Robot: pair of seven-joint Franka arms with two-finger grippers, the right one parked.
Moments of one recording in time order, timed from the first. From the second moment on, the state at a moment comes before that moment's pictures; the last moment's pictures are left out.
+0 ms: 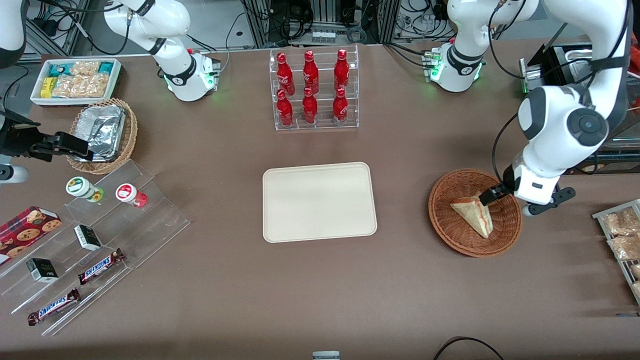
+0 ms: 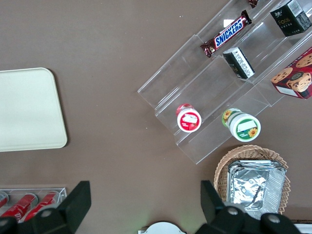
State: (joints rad) arm -0.03 0.12 -0.05 -2.13 0.01 2.29 -0.54
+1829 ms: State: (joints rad) arm -0.04 0.26 -0.06 -2.21 0.01 2.56 -0.60
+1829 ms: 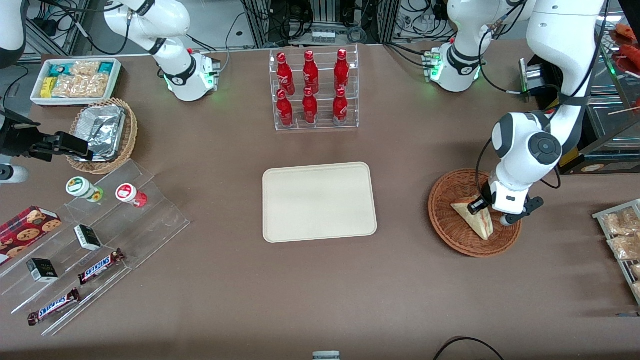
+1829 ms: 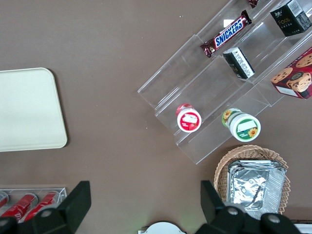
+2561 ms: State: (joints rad) arm -0.27 0.20 -0.07 -1.75 0.05 1.93 -0.60
